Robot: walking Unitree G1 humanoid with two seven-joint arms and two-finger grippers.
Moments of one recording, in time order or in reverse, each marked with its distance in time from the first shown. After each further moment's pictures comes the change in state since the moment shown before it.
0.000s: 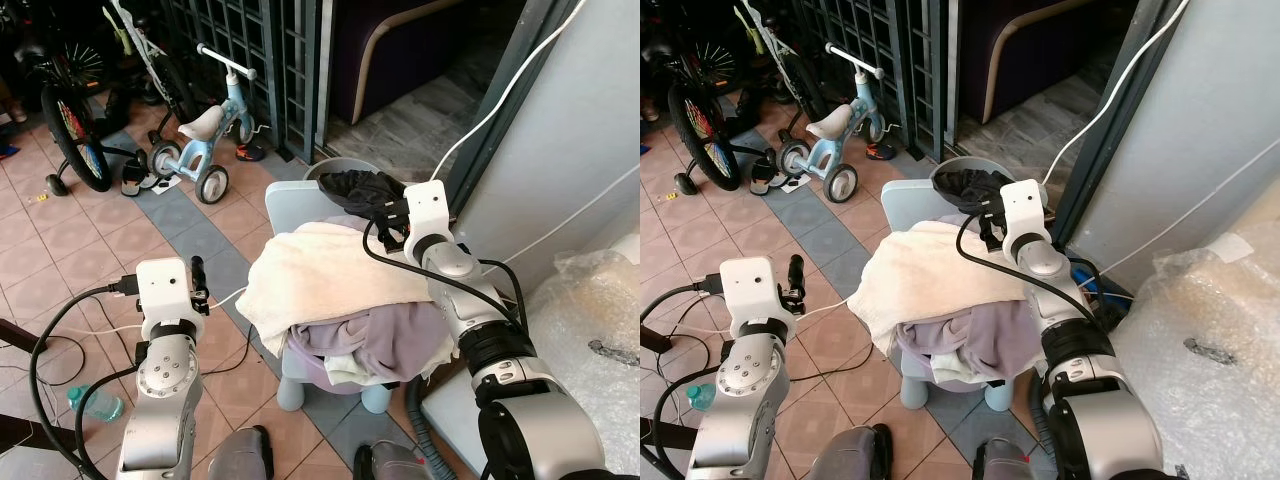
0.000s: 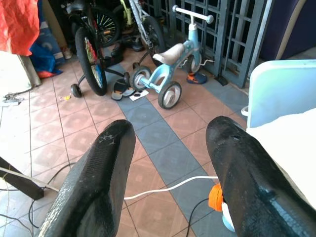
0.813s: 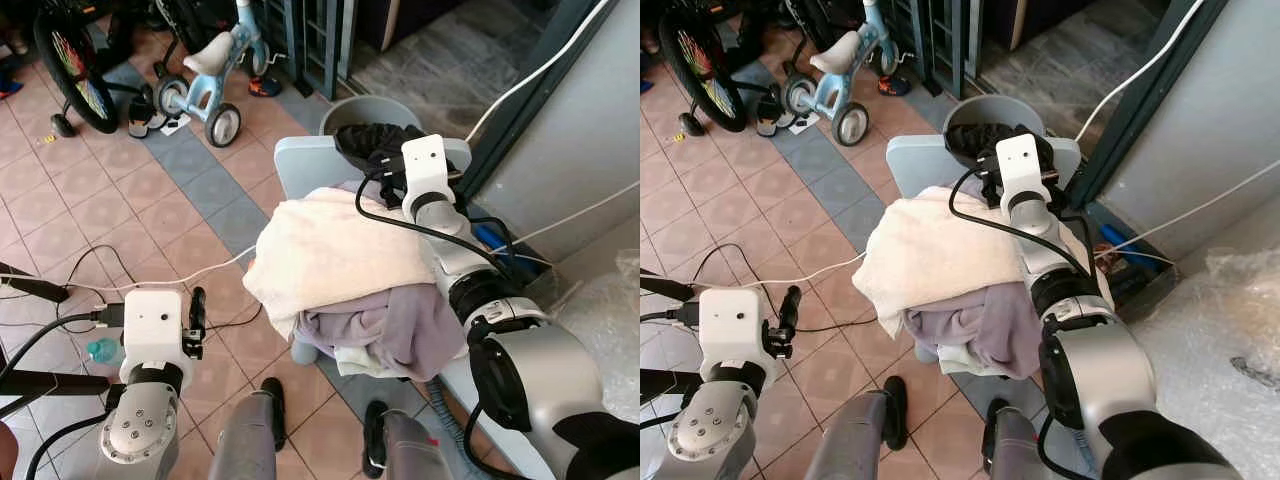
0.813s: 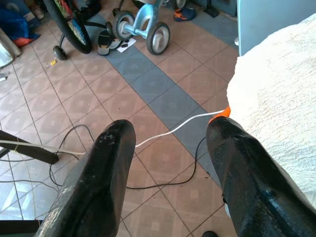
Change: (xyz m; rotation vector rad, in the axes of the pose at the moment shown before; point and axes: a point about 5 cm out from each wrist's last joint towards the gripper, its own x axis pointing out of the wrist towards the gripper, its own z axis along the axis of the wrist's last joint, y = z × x) left arm -0.049 0.006 0.020 0.082 0.059 -0.121; right arm 0.024 -0.010 0.040 -0.112 -0.025 -0.099
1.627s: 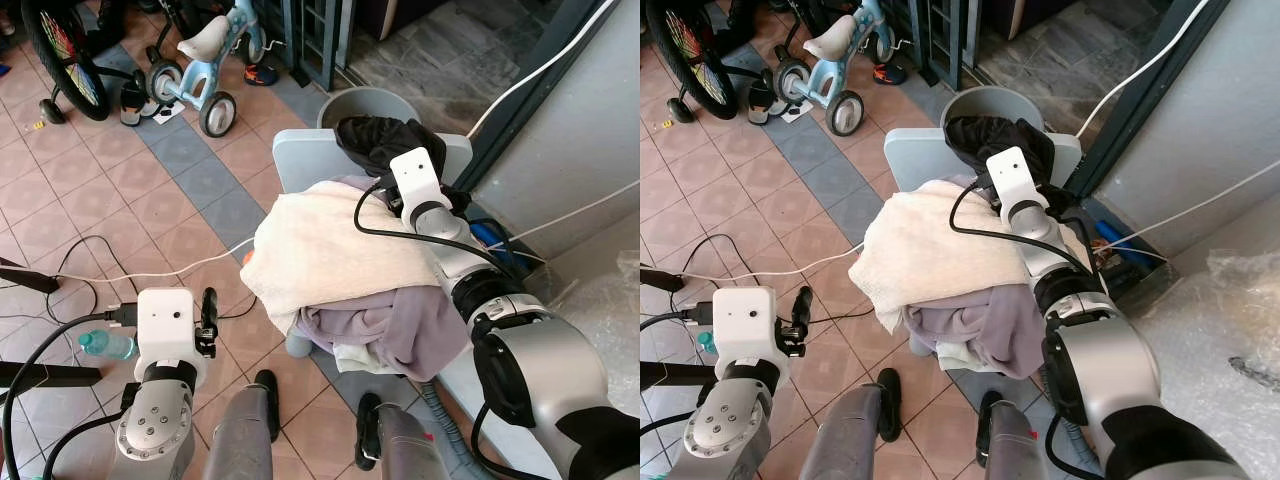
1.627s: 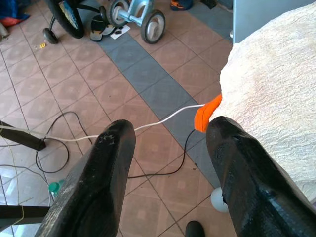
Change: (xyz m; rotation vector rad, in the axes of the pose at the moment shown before) left arm -0.001 -0.010 -0.001 -0.035 0.023 0.004; right arm -0.002 -0.006 -0.015 -0.136 0.053 -0.016
